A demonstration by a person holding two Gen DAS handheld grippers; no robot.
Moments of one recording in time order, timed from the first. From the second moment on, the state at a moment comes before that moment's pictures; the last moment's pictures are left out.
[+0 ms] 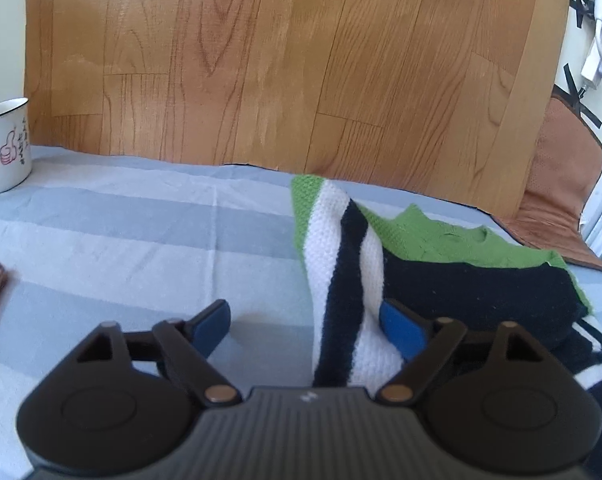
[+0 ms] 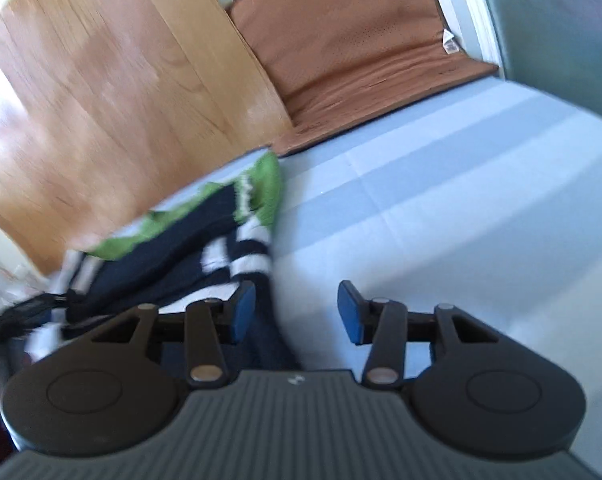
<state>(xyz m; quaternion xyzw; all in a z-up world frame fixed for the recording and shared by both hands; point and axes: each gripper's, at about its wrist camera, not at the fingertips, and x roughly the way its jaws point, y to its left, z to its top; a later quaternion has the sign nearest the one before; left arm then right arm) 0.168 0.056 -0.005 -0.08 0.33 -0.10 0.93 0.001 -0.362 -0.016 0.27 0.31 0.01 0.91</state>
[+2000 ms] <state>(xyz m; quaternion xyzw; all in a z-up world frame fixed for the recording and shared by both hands) -0.038 0.136 0.018 -0.36 0.36 -0.26 0.82 -0.076 -0.403 -0.003 0.41 0.28 0.19 0.85</state>
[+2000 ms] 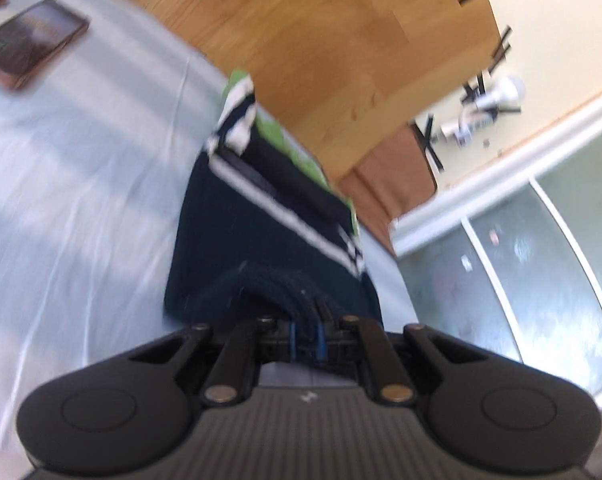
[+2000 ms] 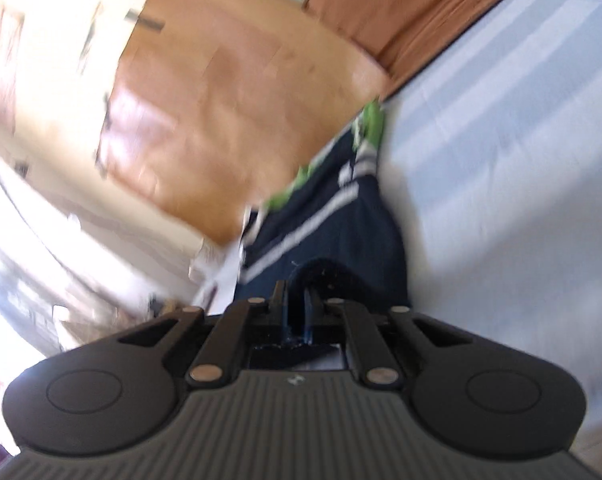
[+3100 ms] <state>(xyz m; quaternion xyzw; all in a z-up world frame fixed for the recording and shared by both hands) 0.072 0.111 0.006 -0.19 0.34 -0.15 0.91 0.037 -0.350 -0.002 0.17 0.26 0.06 0.95</state>
